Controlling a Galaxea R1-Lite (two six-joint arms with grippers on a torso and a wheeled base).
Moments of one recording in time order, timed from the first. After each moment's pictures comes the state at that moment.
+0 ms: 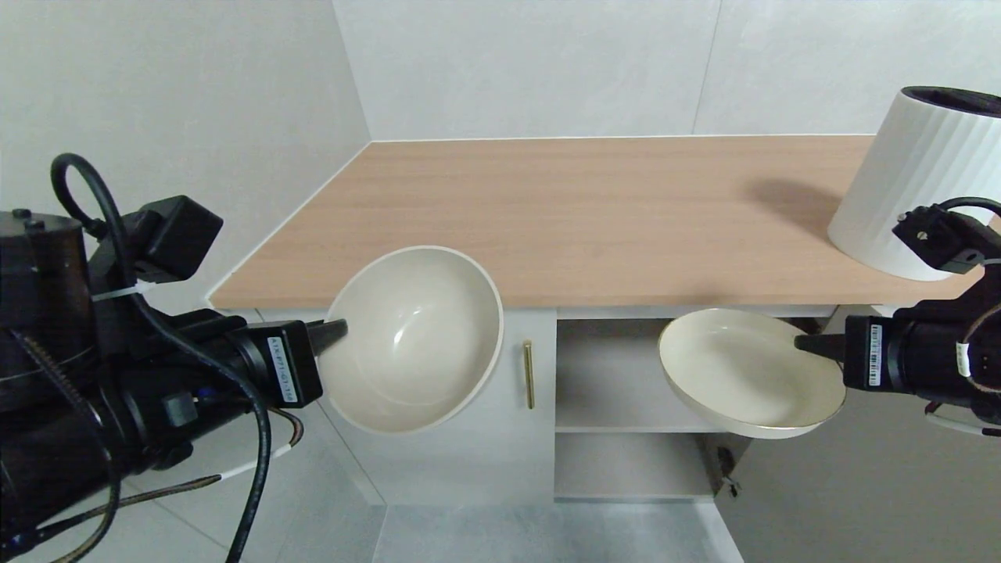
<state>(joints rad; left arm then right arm) -0.56 1.28 -0.74 -0.24 0.25 -0.32 0.43 1.32 -0.86 0.01 -0.11 0.31</state>
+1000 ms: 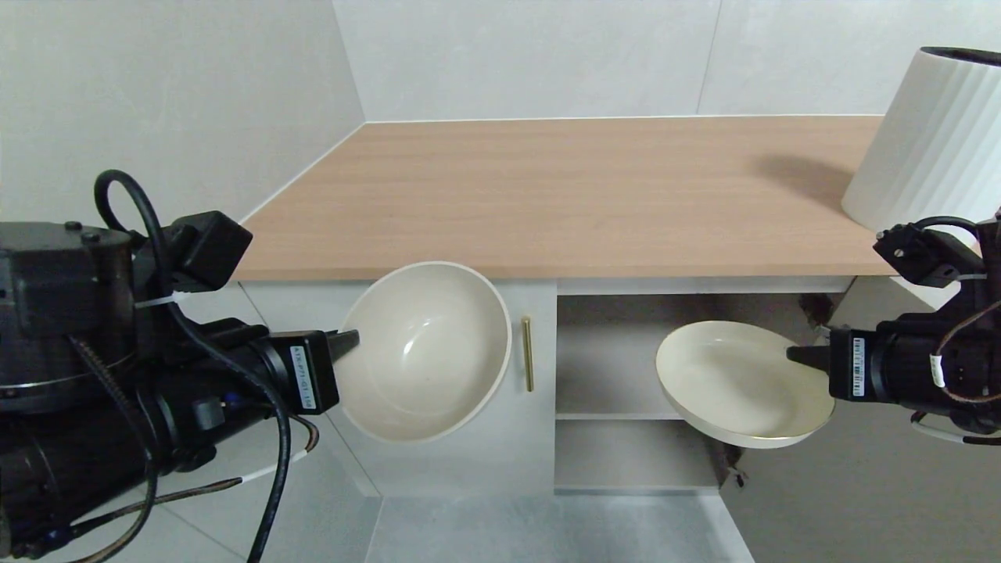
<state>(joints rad) -0.56 1.32 -0.73 -0.24 0.25 -0.32 0.42 1.36 -0.83 -0.02 -0.11 0.30</state>
